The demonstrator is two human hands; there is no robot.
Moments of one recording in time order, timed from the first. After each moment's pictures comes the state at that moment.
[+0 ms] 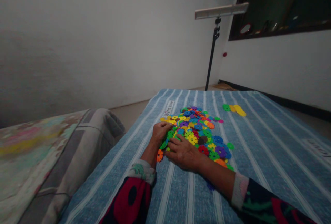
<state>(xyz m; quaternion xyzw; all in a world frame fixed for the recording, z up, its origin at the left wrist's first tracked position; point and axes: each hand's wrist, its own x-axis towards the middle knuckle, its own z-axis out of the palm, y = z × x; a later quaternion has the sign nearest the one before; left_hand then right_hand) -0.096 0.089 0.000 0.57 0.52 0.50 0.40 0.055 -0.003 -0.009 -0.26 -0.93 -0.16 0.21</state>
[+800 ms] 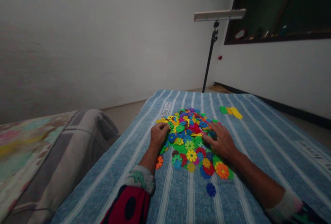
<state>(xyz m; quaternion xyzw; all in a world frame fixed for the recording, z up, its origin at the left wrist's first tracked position) -0.092 0.095 -0.009 0.59 0.54 0.52 0.32 0.186 0.005 -0.017 -0.59 -0.72 -0.05 0.37</state>
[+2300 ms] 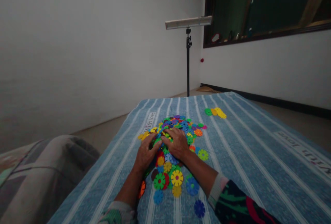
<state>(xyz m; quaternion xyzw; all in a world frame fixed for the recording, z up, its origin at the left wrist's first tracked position) -0.090 0.103 -0.009 0.73 0.48 0.43 0.23 0.081 0.073 -0.007 -0.55 -0.70 0.03 0.45</state>
